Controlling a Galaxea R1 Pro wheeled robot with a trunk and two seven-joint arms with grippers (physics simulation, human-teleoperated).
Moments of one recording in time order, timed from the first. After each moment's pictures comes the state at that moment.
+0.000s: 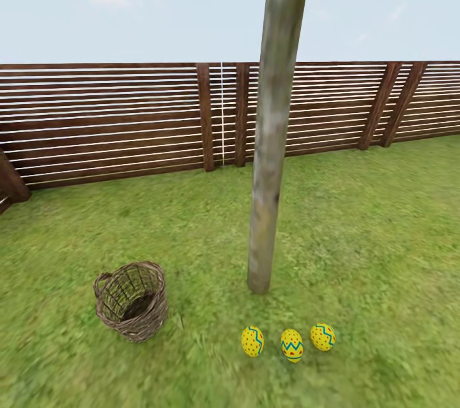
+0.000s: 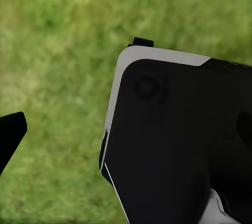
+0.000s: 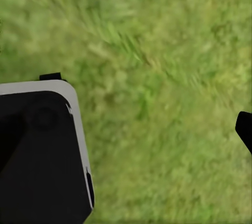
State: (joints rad) left arm -0.20 0.04 0.19 -0.01 0.02 -0.11 0.01; right arm -0.13 -0.01 0.53 -0.03 -0.58 -0.36 -0.33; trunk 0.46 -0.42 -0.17
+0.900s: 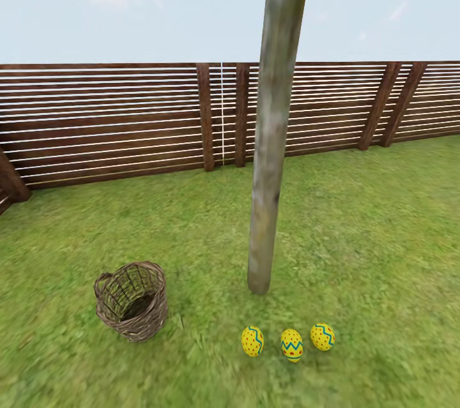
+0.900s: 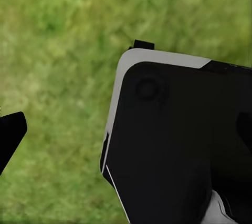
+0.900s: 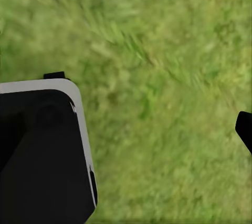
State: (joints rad) left arm -0.20 0.05 0.19 -0.02 0.01 -0.12 0.01; right arm -0.13 0.00 0.53 -0.03 -0.57 -0.35 -0.33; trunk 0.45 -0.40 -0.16
